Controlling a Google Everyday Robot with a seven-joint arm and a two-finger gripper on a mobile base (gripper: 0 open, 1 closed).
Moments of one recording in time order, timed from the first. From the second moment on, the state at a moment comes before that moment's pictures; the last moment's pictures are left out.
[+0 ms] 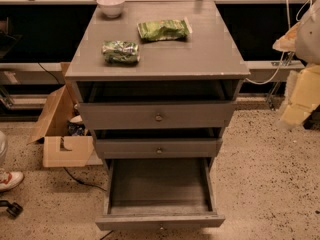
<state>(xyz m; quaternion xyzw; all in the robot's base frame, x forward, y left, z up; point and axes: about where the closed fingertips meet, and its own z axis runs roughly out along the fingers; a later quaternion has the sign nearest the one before) 0.438 -0.216 0.978 -0.60 0.78 -0.04 0.16</state>
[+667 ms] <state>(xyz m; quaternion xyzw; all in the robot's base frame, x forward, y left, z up) 0.476 -0.188 0.962 -0.61 0.77 0.01 0.20</state>
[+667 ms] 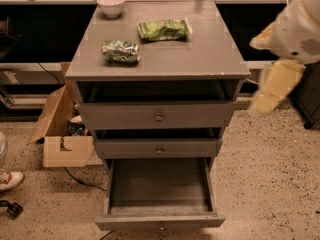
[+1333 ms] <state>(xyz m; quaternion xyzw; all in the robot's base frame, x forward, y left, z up) 0.567 -0.100 0.924 -0.57 0.75 0.10 0.32</state>
